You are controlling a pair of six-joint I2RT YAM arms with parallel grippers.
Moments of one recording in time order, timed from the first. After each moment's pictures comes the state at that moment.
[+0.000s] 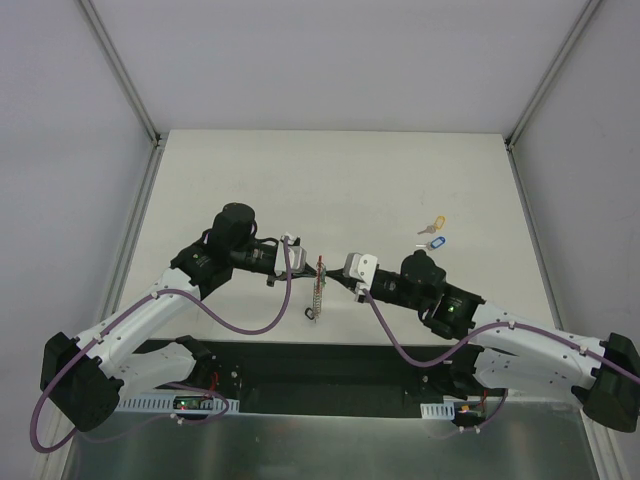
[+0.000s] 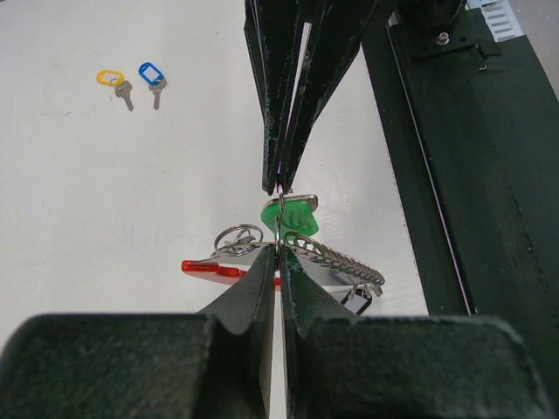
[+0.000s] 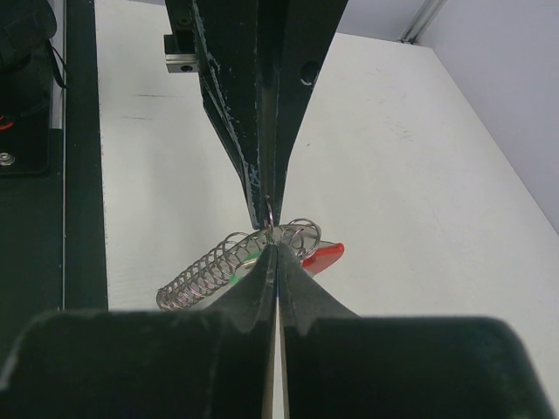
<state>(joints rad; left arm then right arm) -0.62 1.03 0.79 -0.29 0.94 0.64 1.05 0.91 0.58 0.20 -0.21 -0.36</state>
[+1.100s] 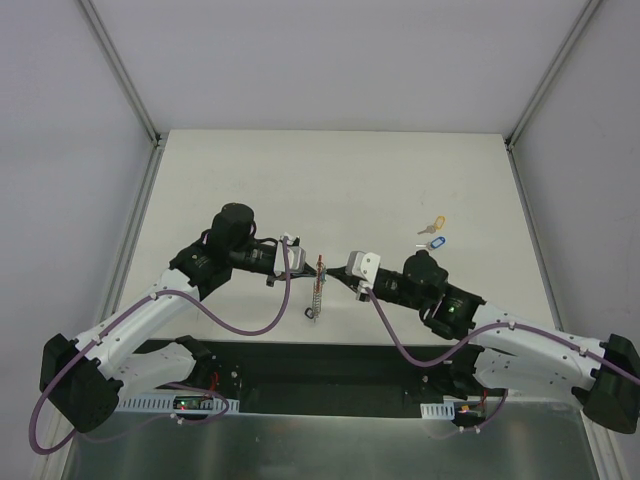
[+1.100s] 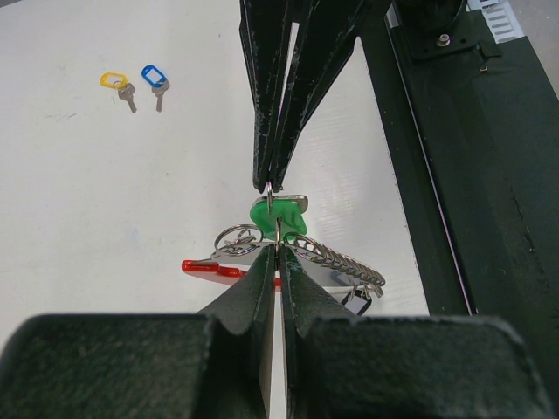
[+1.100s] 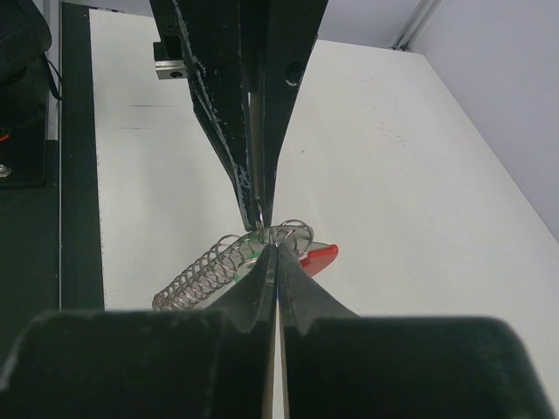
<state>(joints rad) -0.62 1.02 0.79 -0.29 0.93 0.64 1.04 0.91 0.57 0.23 -0.21 -0.35</state>
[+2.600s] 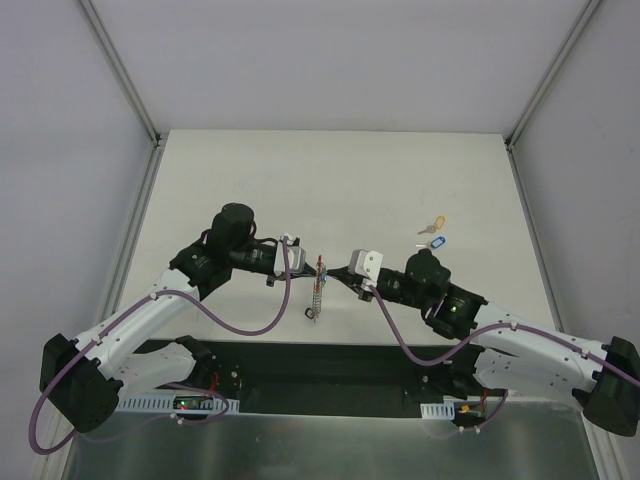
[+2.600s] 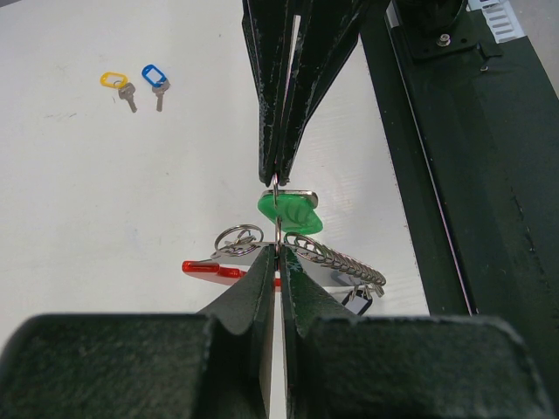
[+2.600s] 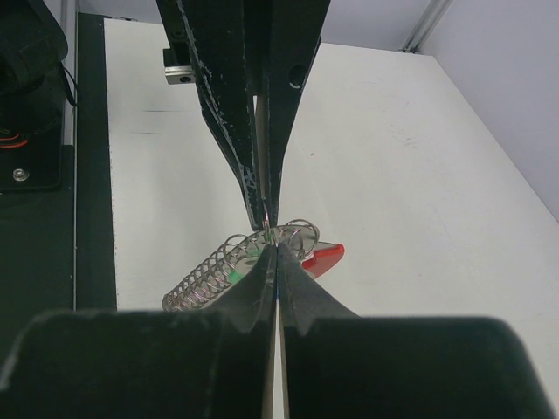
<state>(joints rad) -0.62 1.02 0.79 -0.29 0.93 0.64 1.02 0.90 0.57 0.22 -0.25 -0.32</state>
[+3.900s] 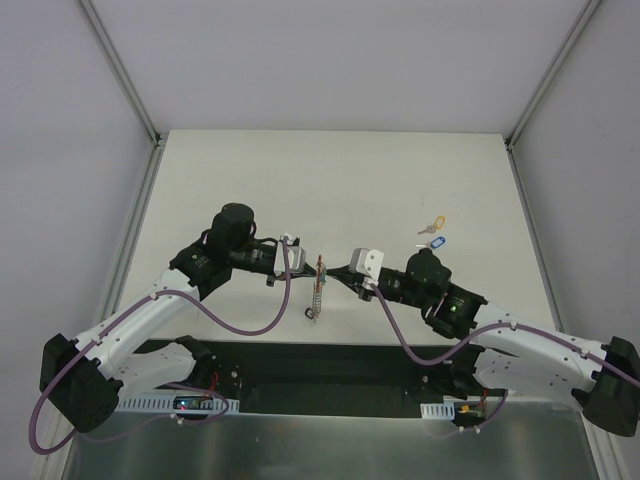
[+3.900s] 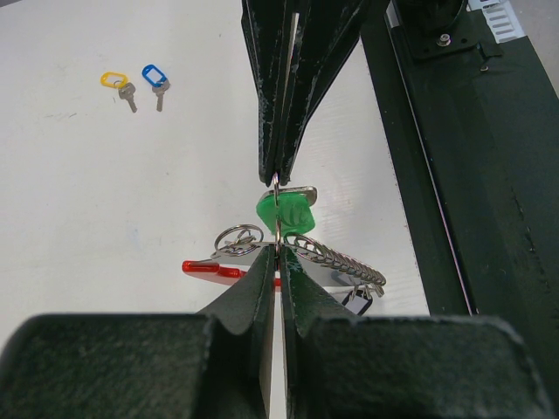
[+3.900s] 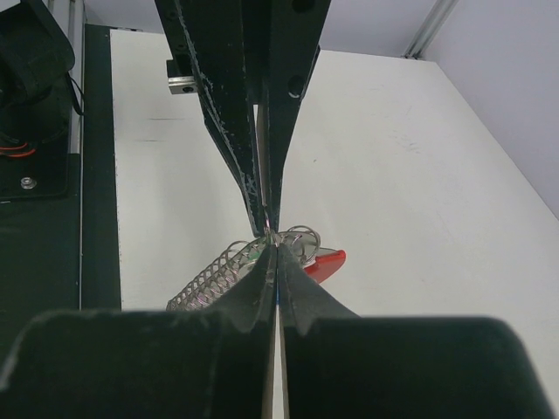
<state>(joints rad) -0.62 1.02 0.79 -0.29 0.93 0.64 1.02 0.89 0.57 0.24 -0.27 -0.30</state>
